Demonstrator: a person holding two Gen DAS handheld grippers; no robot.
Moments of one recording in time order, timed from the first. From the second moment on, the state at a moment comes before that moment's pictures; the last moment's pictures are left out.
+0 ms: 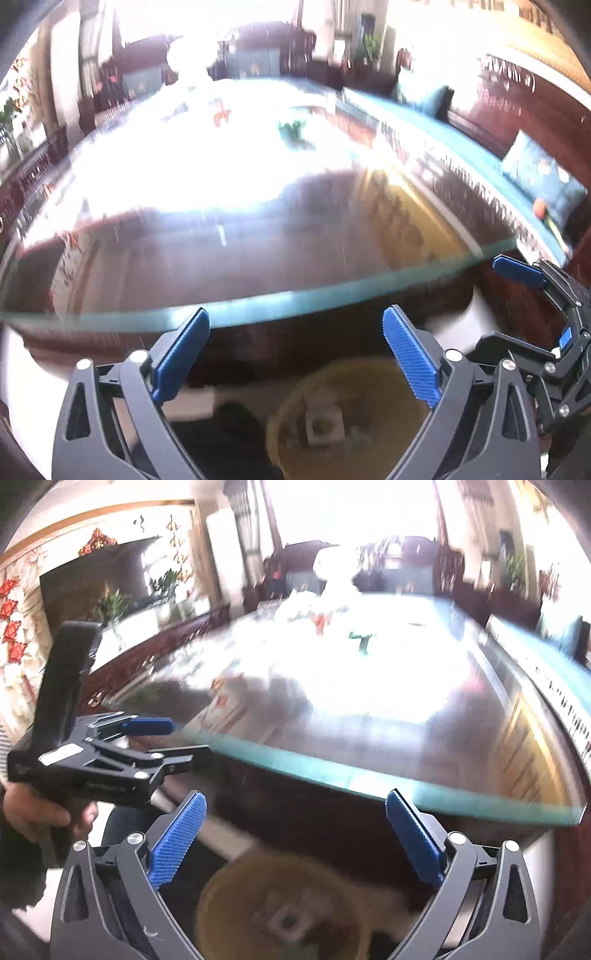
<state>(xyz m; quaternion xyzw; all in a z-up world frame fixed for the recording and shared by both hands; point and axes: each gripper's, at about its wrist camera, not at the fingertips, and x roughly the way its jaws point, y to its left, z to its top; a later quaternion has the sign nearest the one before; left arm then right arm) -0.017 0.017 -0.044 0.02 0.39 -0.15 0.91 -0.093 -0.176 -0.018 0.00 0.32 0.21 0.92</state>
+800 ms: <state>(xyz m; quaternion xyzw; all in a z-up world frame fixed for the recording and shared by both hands) 0.262 0.058 -0.035 -0.05 0.37 -0.07 0.93 0.189 -0.149 -0.010 -0.03 0.37 0.17 0.91</state>
